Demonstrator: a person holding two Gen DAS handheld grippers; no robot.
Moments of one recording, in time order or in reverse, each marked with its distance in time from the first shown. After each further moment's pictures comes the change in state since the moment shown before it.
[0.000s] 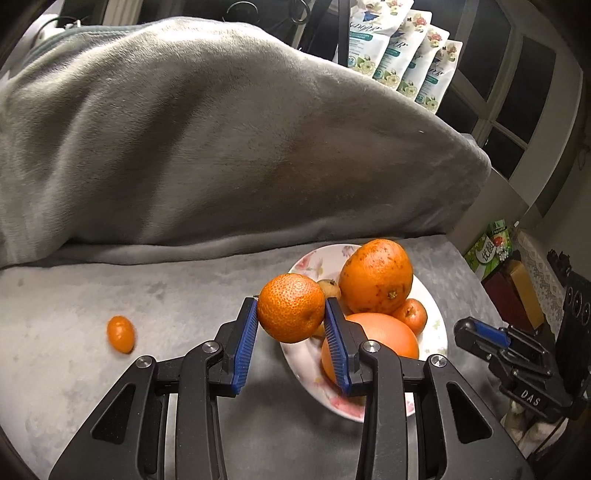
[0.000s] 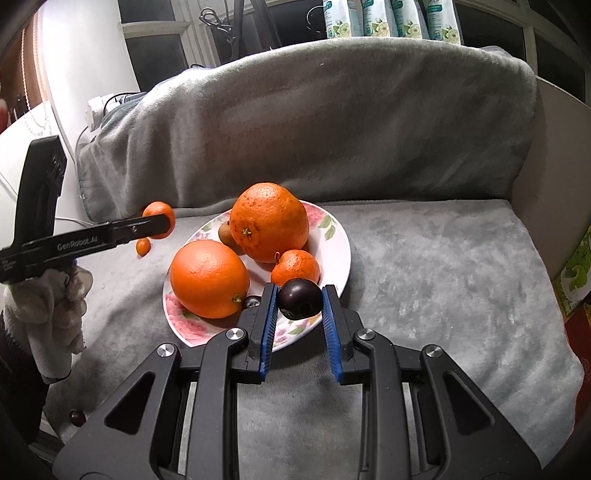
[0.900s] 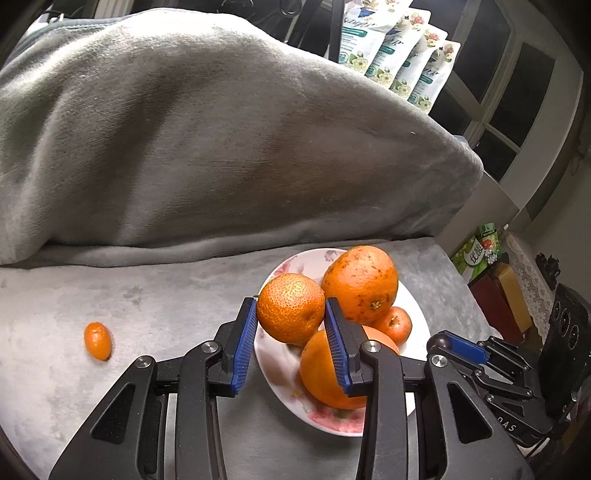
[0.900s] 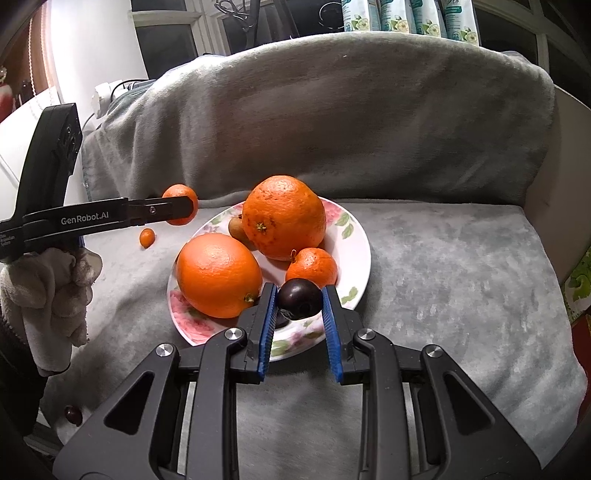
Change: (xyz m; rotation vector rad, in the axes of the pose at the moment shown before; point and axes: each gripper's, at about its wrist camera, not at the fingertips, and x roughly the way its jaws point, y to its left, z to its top) left arm 0.007 -0.004 0.008 -0.011 0.021 -0.057; right arm 0.009 0.011 0.000 -0.038 0.015 0.019
